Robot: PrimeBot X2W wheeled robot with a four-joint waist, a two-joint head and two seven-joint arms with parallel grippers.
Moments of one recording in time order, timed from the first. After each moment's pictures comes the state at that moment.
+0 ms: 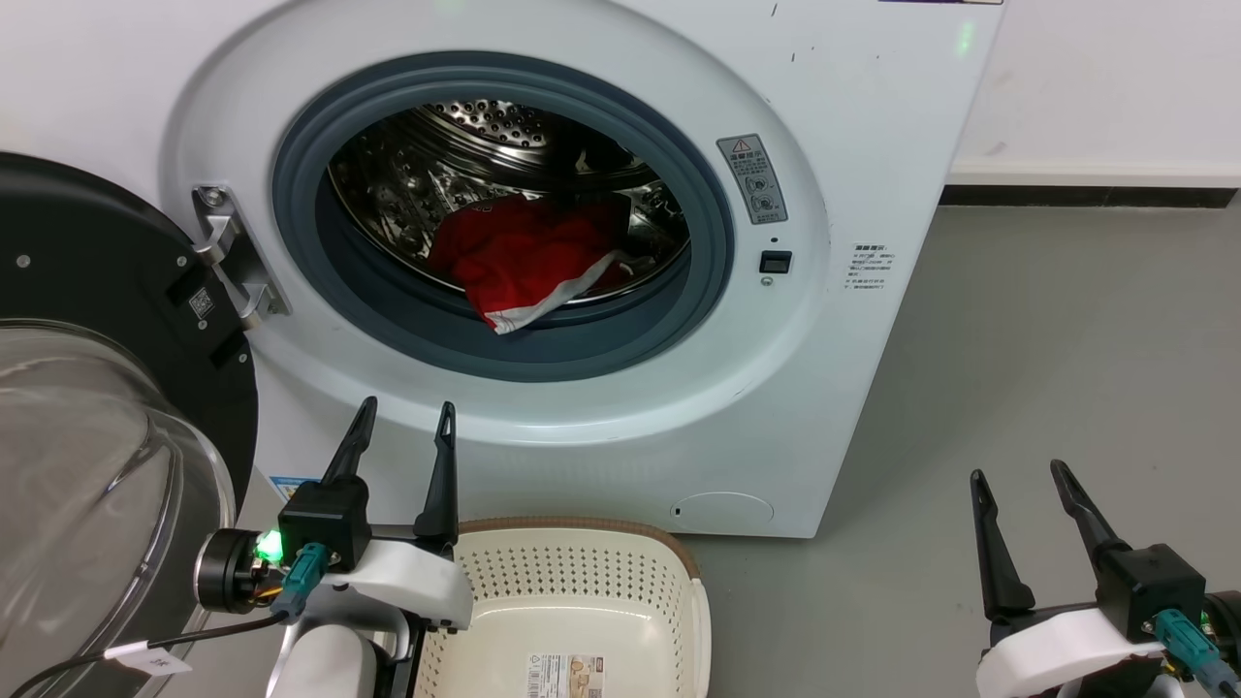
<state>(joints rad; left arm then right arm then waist) -0.18 0.07 -0.06 0.28 -0.05 -0.05 -0.26 0.03 -0.05 -0.06 0.09 -0.04 0.13 -0.19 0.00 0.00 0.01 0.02</state>
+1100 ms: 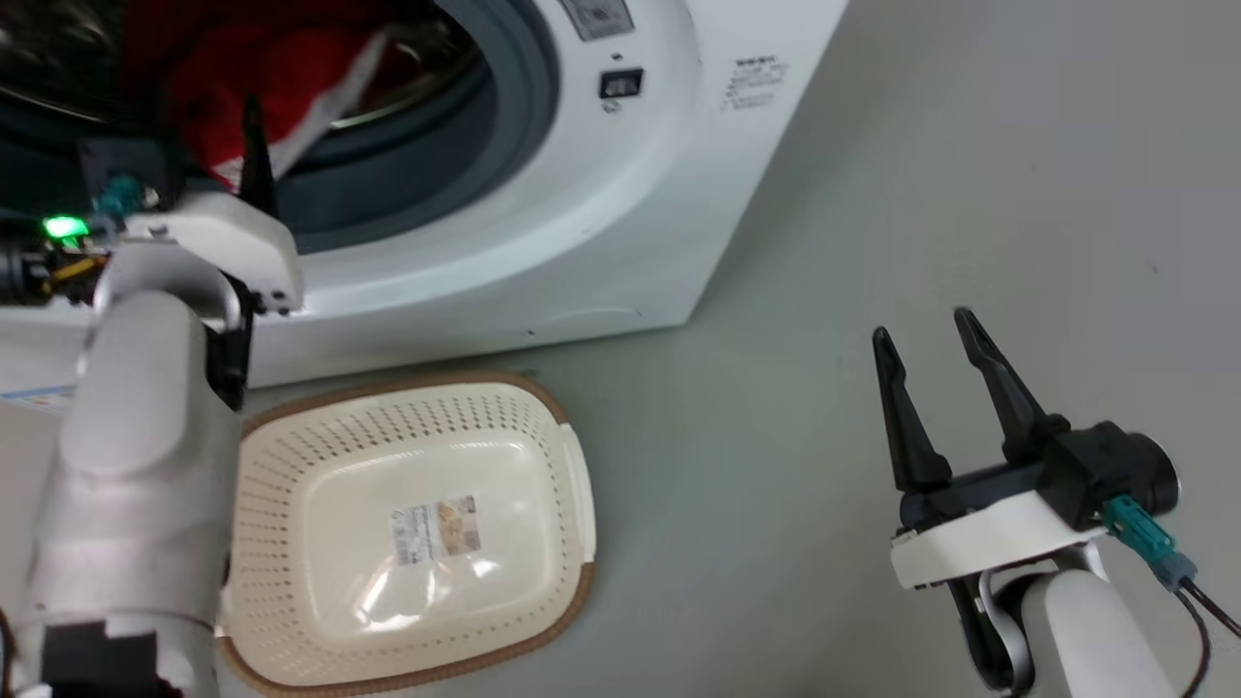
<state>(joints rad) -0.83 0.25 0.01 0.77 -0.03 -0.03 -0.22 -0.19 -0.05 0.12 0.11 0.09 0.13 -0.26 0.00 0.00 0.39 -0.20</state>
